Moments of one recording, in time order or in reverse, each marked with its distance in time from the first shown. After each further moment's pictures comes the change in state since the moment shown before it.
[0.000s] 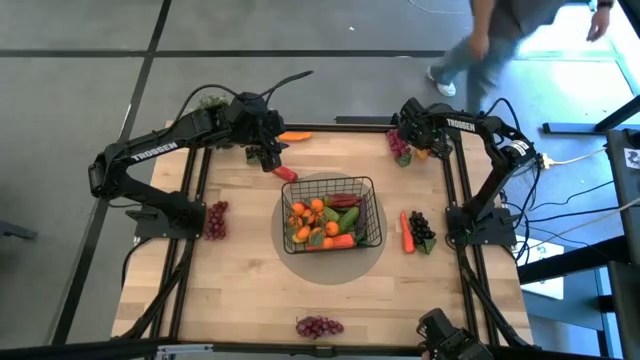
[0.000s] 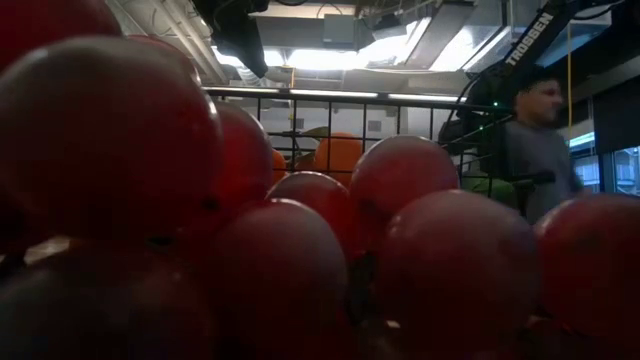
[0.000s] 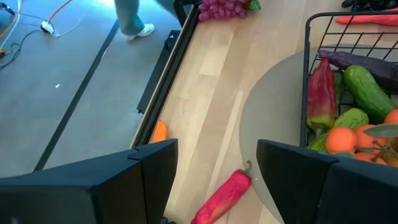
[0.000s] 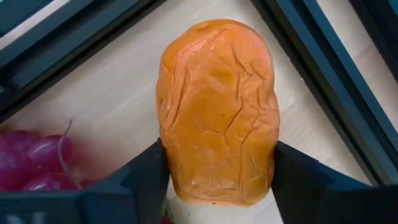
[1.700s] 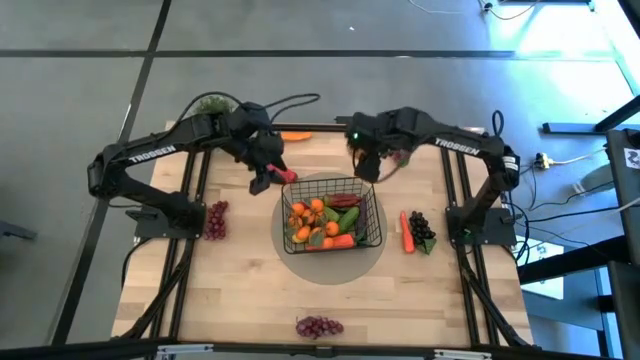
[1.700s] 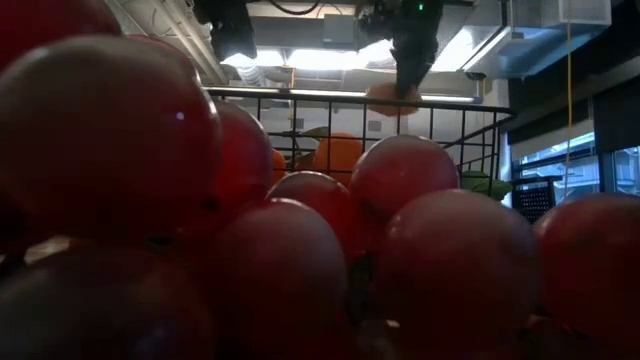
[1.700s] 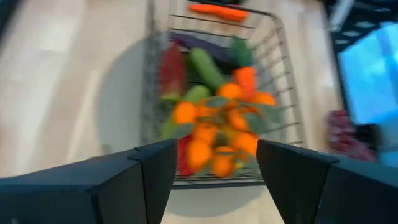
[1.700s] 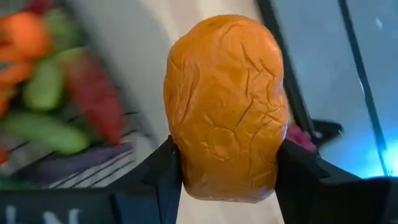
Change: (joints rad) left arm -0.065 -0.011 0.000 -0.131 0.478 -0.195; right arm 0.761 -0.002 0.775 -0.521 0.005 -1.162
